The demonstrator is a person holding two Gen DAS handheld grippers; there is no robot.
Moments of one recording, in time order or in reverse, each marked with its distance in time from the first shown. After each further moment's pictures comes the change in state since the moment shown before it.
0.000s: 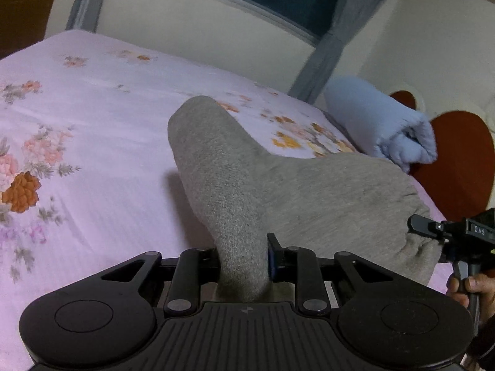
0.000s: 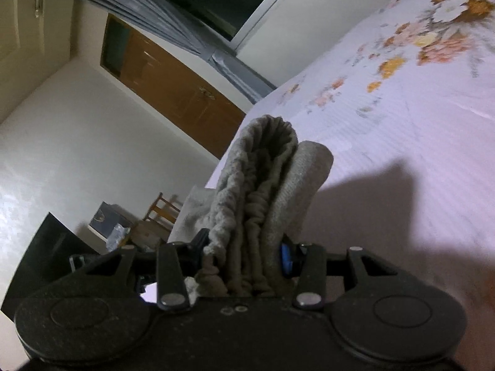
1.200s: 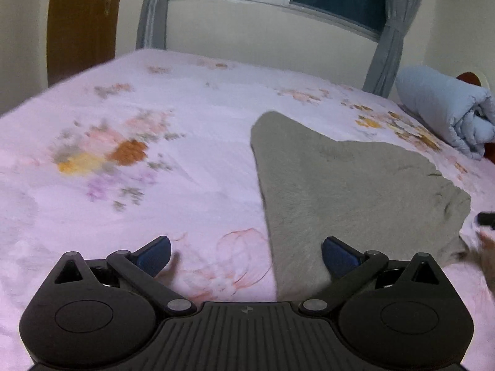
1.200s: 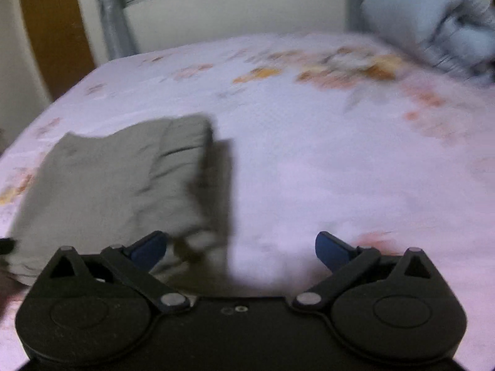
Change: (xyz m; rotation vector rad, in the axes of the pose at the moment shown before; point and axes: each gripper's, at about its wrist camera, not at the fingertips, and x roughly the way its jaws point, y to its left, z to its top) left arm -0.048 0.002 -0.087 0.081 -0.069 0.372; right arm 0.000 0.033 -0.058 -0.310 -0.006 -0.808
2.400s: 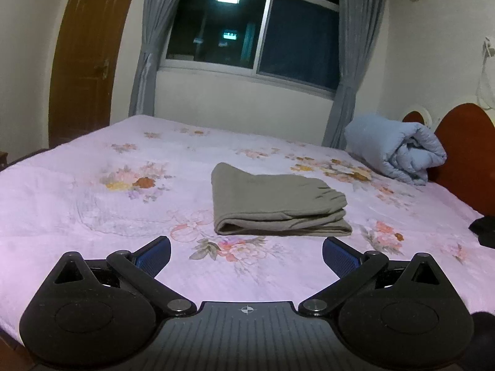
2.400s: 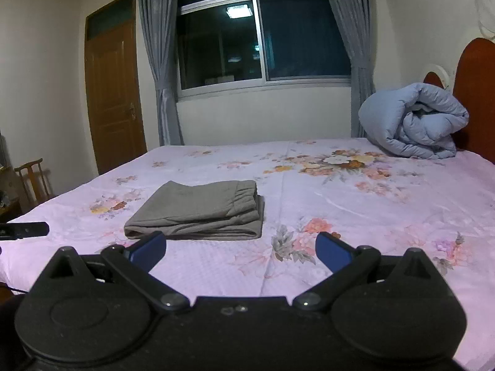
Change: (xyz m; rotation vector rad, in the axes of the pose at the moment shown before) left arm -0.269 -0.034 -0.114 0.024 -0.273 -0.080; right arm -0.277 0.024 -0.164 -0.093 -0.407 0.086
